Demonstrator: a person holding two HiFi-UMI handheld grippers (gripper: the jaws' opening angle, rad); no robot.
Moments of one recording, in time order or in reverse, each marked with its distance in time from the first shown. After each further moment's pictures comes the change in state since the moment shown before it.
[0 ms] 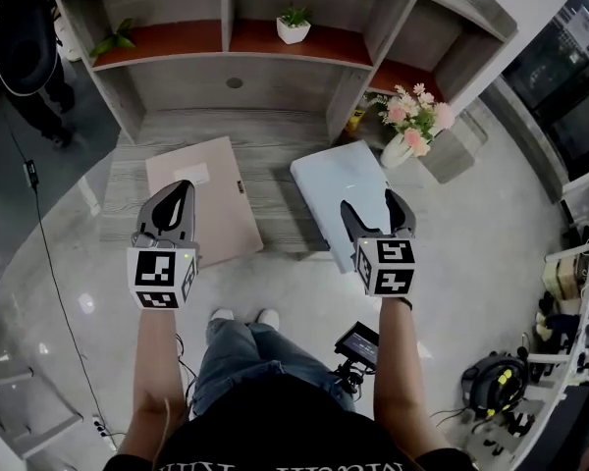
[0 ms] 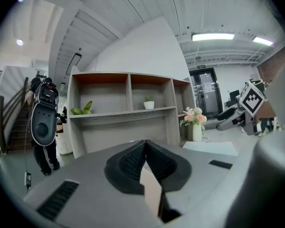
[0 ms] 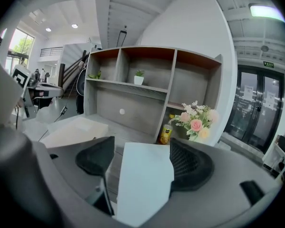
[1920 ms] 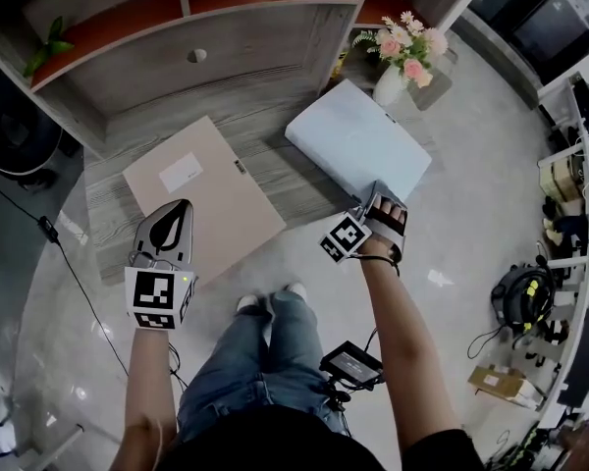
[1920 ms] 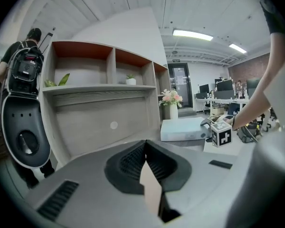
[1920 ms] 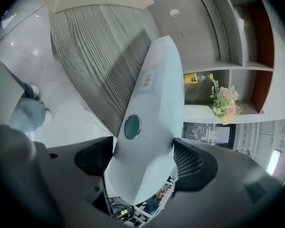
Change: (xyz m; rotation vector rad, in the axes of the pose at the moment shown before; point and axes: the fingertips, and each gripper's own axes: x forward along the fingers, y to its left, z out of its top) left arm 0.011 0.012 -0.101 0.098 0.115 -0.354; right arm 0.056 0.015 -0.239 -0.836 0.900 -0.435
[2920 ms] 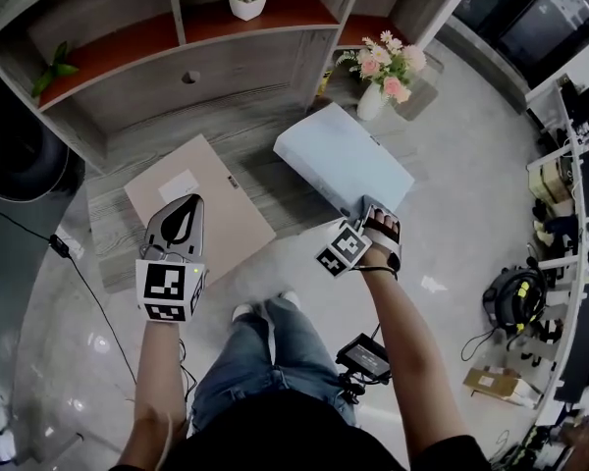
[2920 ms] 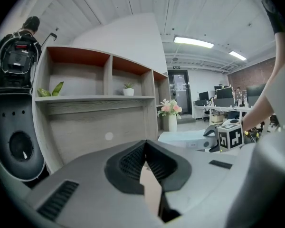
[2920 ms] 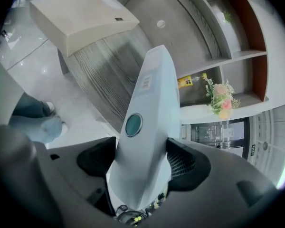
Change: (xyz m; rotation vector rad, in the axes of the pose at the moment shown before) left arm 0.014 -0.012 0.053 -0.038 -0.069 -0.020; right arm -0.048 -0.020 -0.006 0.083 -0.100 0.154
